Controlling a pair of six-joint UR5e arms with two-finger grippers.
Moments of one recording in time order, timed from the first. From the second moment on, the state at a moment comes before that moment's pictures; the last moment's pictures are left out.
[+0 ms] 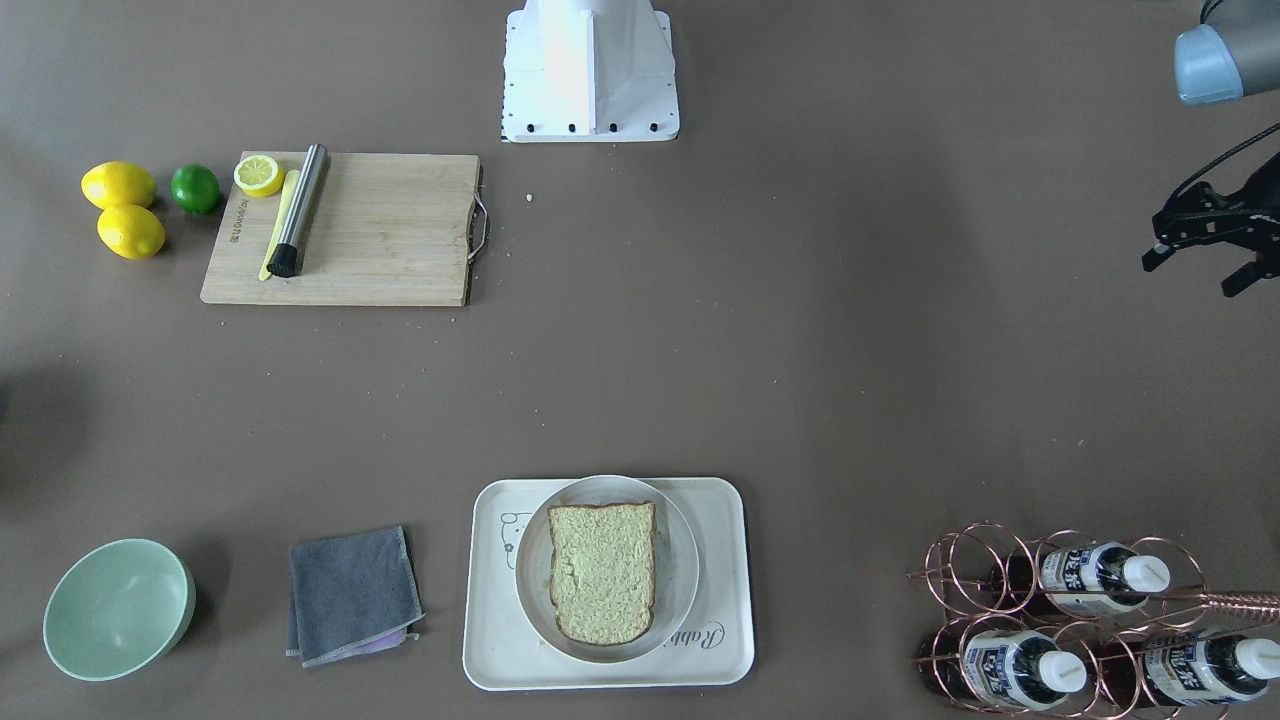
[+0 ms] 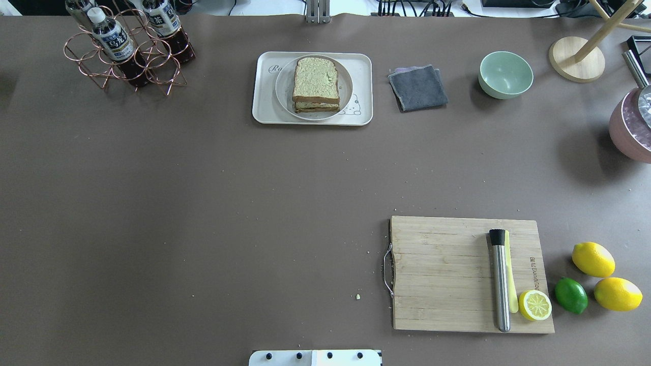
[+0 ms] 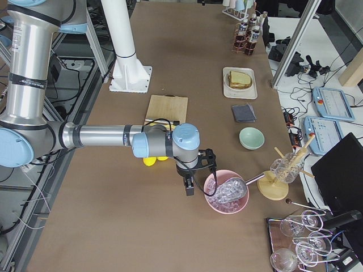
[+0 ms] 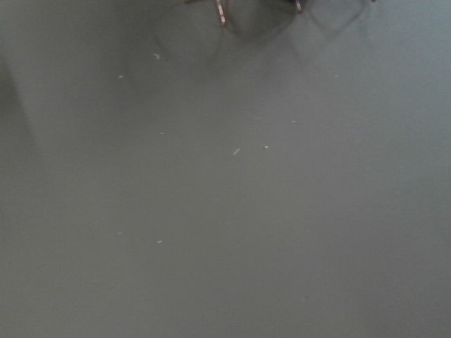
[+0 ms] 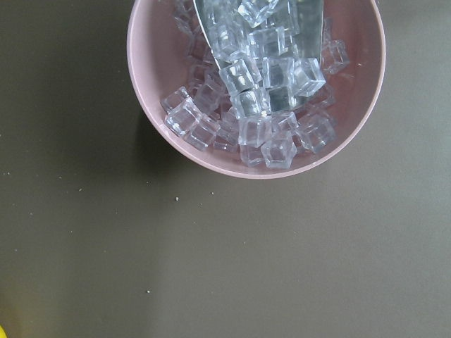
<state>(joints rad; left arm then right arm) -1.41 -1.51 -1.80 -1.66 -2.28 0.04 1.54 -1.77 1.80 -1.52 2.28 -0.13</state>
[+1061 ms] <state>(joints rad) -1.59 -1.45 -1.82 -1.39 -2.35 0.31 1.58 -1.77 1.80 -1.52 2.30 -0.20</state>
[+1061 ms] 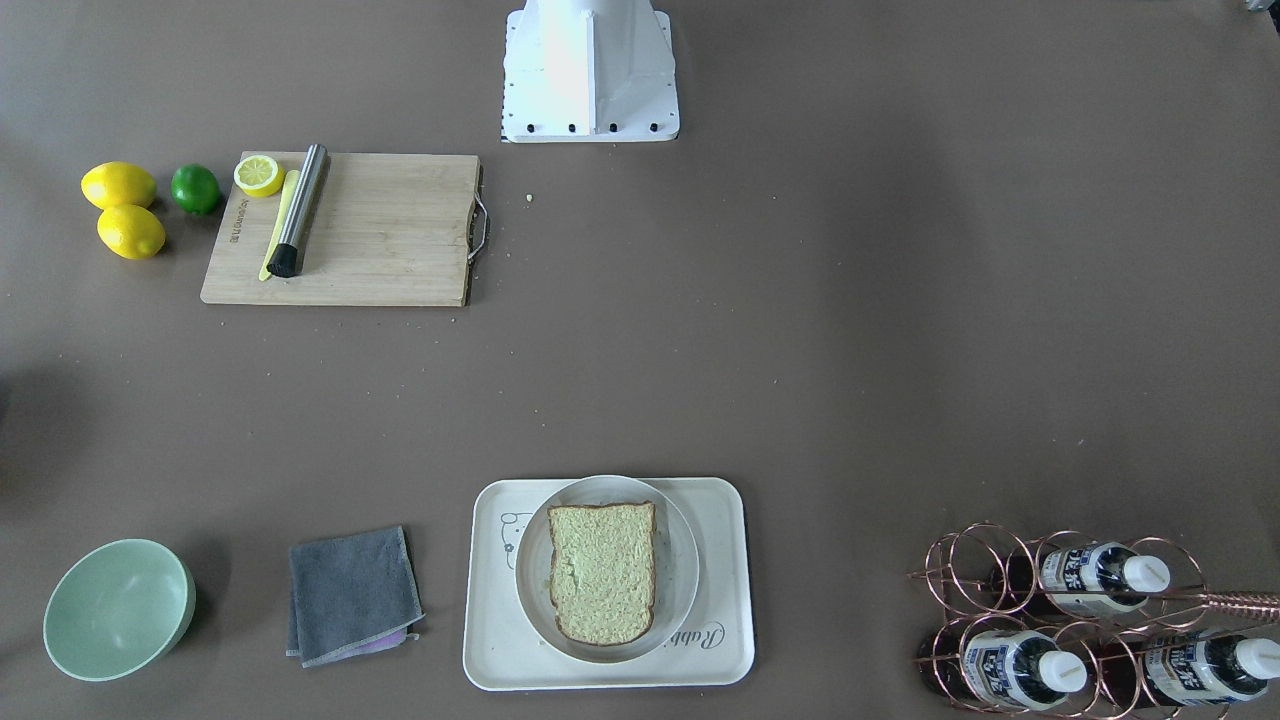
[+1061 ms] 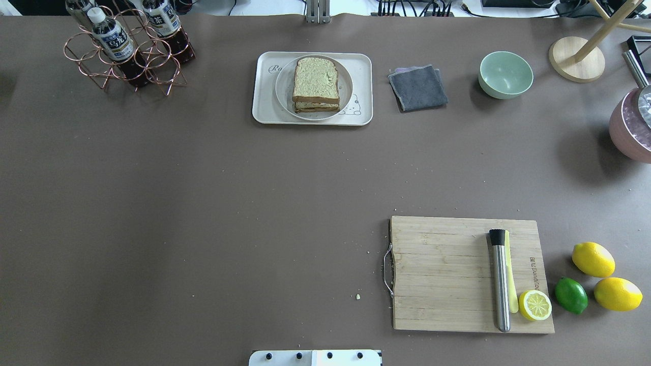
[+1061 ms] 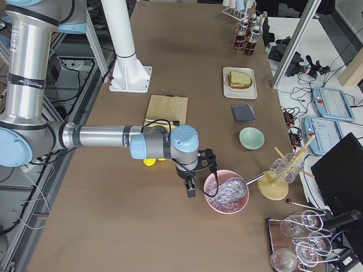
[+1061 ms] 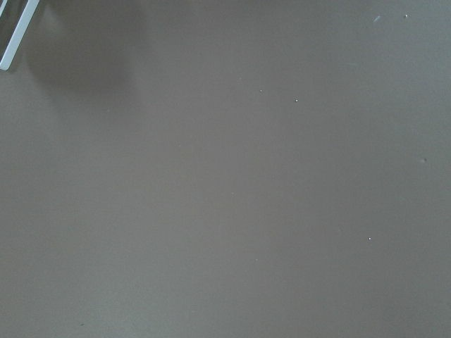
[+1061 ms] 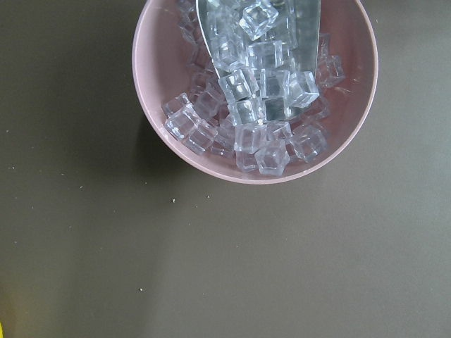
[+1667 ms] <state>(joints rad) -1.66 -1.41 -1.83 -1.39 -2.35 0.32 1.60 -1.78 1.80 -1.52 2.33 -0.20</state>
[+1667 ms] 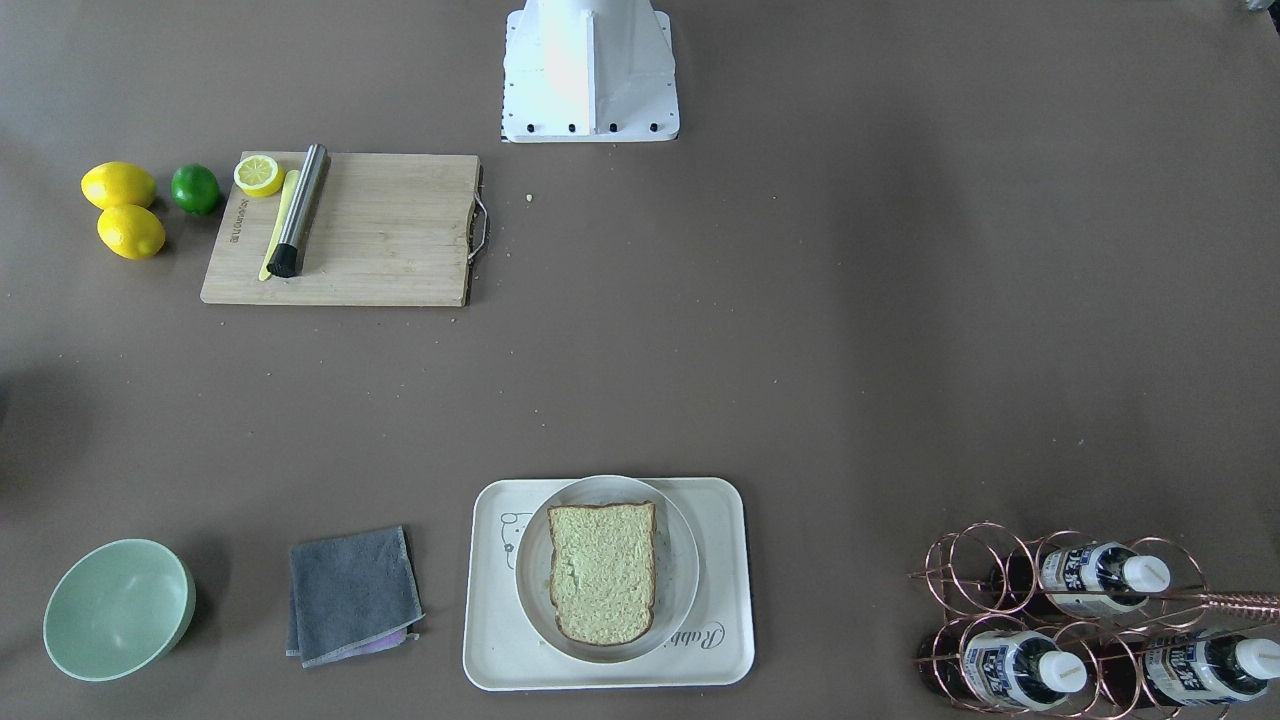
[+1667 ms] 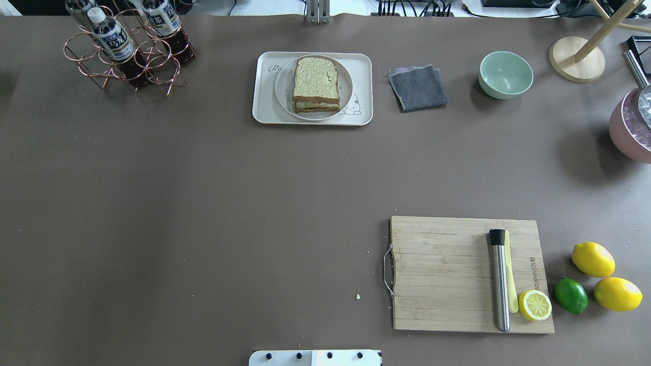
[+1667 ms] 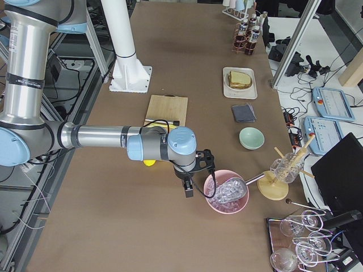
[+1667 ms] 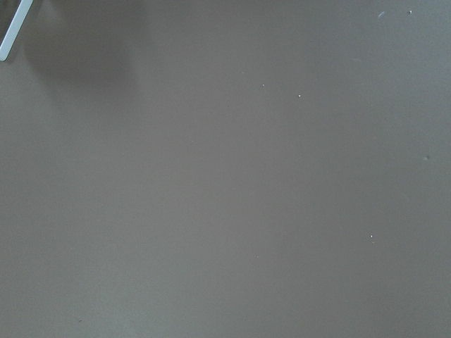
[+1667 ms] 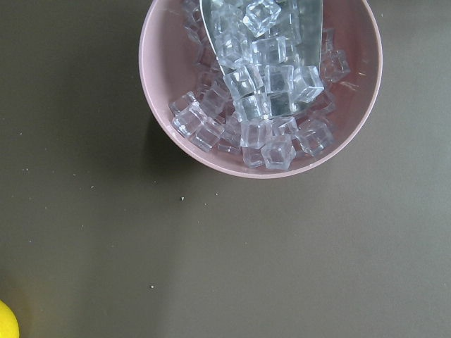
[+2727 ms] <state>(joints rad) -1.69 -1.36 -1.94 -1.41 -2.35 0.32 1.65 -1.80 1.79 -1.51 2.40 -0.20</state>
